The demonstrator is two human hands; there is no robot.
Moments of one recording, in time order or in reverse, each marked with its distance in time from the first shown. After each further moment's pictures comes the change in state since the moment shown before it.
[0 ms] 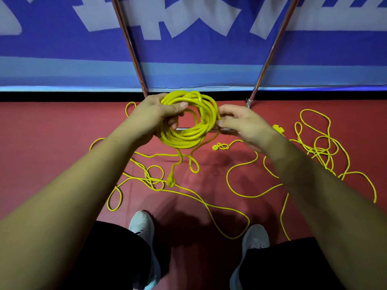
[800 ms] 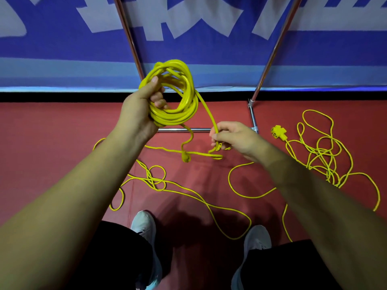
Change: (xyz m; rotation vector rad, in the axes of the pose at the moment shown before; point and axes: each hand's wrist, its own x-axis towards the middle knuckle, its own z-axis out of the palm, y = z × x) left_hand 0.009 0.006 -0.006 -0.788 0.258 -0.046; right_hand -0.001 0.032 0.015 -0.018 -0.011 0.139
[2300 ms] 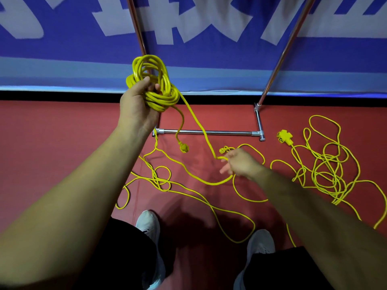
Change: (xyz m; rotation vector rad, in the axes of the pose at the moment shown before) left_hand 0.015 0.019 -0.021 -0.299 0.094 0.167; right_hand 0.001 0.055 0.024 -0.190 0.123 0.435
